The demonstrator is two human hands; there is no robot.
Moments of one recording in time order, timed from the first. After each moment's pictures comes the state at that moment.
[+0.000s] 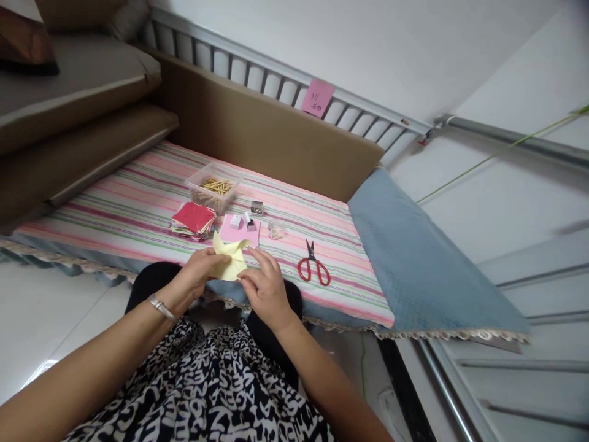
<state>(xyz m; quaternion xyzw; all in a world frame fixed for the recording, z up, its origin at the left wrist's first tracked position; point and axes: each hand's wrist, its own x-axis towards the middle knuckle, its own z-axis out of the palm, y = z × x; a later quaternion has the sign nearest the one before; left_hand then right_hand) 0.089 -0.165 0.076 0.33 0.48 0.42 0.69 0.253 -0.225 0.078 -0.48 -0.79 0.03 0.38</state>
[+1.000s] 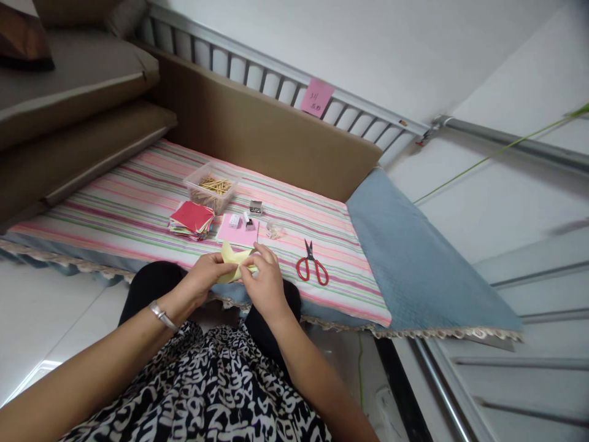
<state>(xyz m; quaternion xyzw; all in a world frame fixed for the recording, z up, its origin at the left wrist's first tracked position) 0.100 -0.176 0.077 0.39 0.48 0.41 0.67 0.240 -0.212 0.082 -0.60 -0.68 0.12 0.40</state>
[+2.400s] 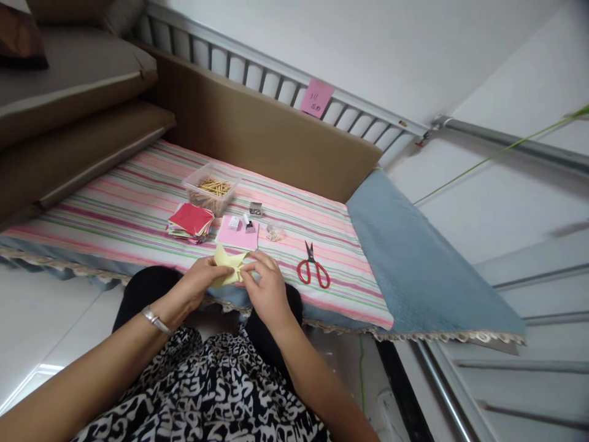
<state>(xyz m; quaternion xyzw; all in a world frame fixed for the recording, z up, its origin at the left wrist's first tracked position) 0.090 -0.168 0.069 0.37 0.47 0.39 0.70 0.241 -0.215 0.087 -0.59 -0.68 0.14 0.40</state>
